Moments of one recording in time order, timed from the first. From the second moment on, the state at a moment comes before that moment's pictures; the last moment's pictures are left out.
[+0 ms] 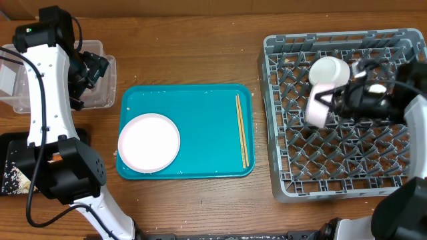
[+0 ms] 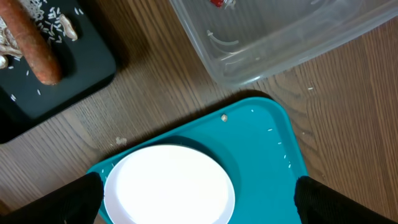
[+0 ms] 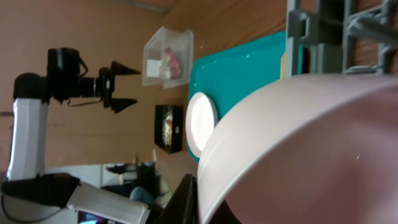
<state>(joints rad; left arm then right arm) 0.24 2.01 2.05 -1.49 -0.06 -0.92 -0.36 1.61 1.30 -1.26 -1.20 -0.27</state>
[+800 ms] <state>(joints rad) 0.24 2.01 2.05 -1.49 -0.06 -0.92 -0.51 1.63 1.17 -1.18 -1.22 -0.31</state>
